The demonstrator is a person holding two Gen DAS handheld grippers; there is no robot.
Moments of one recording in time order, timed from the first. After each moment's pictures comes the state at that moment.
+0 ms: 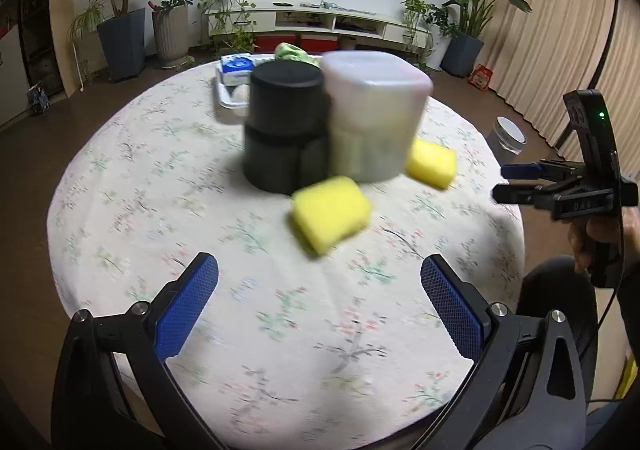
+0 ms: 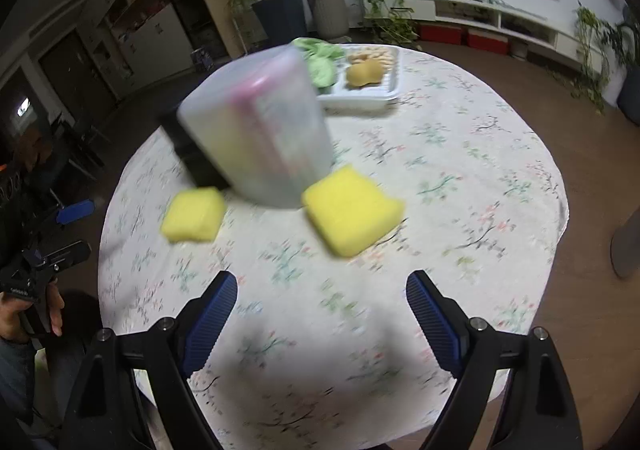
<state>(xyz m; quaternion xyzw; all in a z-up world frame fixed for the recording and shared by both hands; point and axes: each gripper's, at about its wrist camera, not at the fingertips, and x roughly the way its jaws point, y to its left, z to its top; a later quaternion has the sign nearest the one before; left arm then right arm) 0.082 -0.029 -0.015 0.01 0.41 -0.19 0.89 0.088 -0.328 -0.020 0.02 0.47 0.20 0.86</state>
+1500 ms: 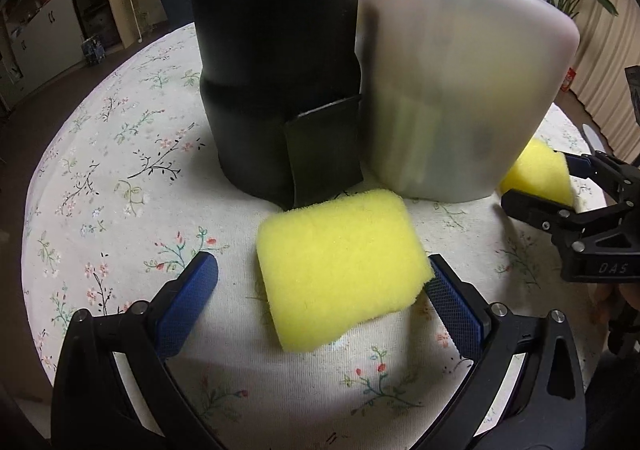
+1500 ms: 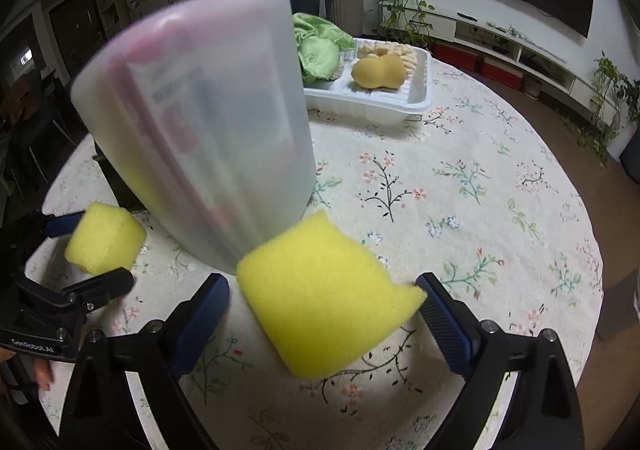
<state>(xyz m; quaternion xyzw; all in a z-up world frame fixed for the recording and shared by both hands) 0.172 -0.095 -0.091 0.01 0.48 -0.03 0.88 0.178 -0.299 -0.080 -0.07 0.46 0.20 0.86</state>
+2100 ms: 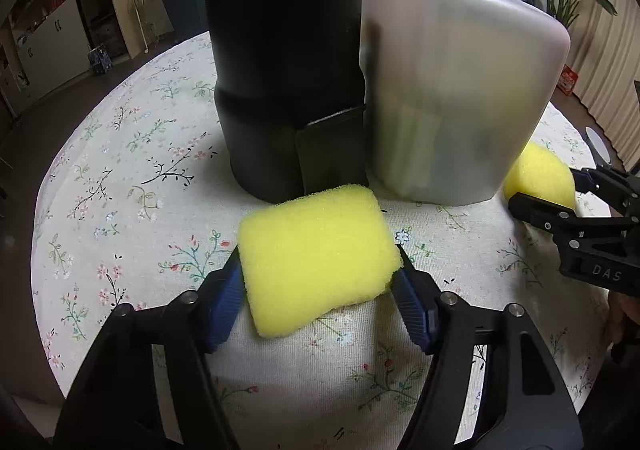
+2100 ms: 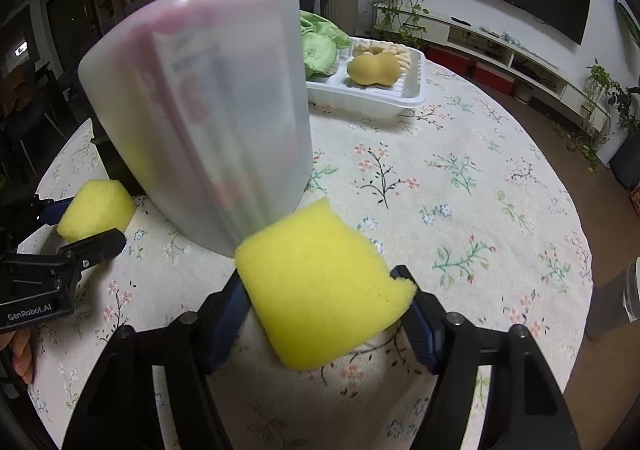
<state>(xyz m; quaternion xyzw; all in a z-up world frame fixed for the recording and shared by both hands) 0.156 -0.100 -0.084 0.01 0.46 -0.03 0.89 0.160 -0.299 -0.079 -0.08 0.45 0.18 0.87</state>
